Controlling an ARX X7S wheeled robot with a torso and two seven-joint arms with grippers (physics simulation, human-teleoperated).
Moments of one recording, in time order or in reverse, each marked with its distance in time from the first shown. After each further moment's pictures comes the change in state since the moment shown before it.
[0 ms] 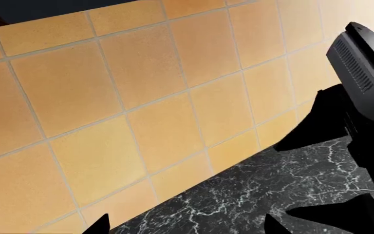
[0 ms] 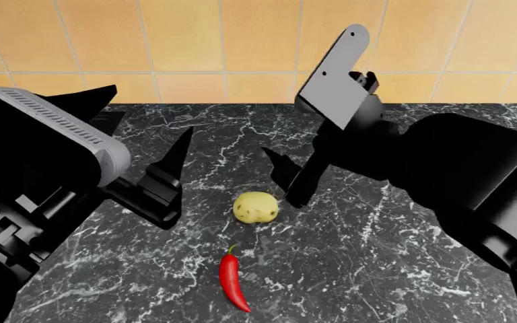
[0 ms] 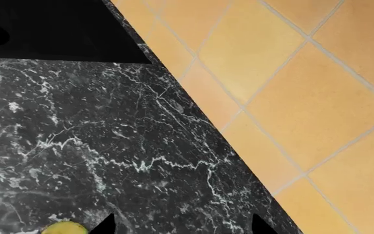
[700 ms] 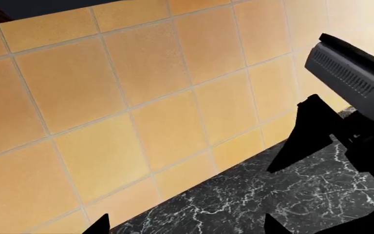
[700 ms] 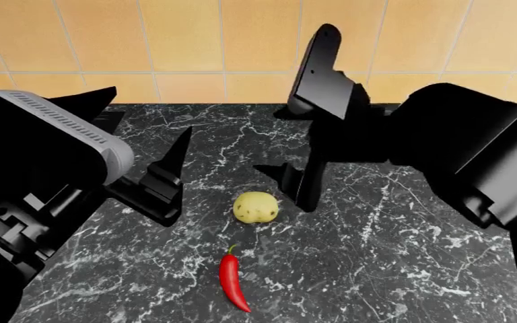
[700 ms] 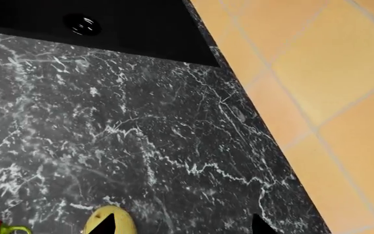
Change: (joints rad) left arm 0.031 -0.022 0.051 -0.007 0.071 0.065 0.020; right arm 0.121 0.016 -0.188 0.243 -0.062 -0.274 -0.398
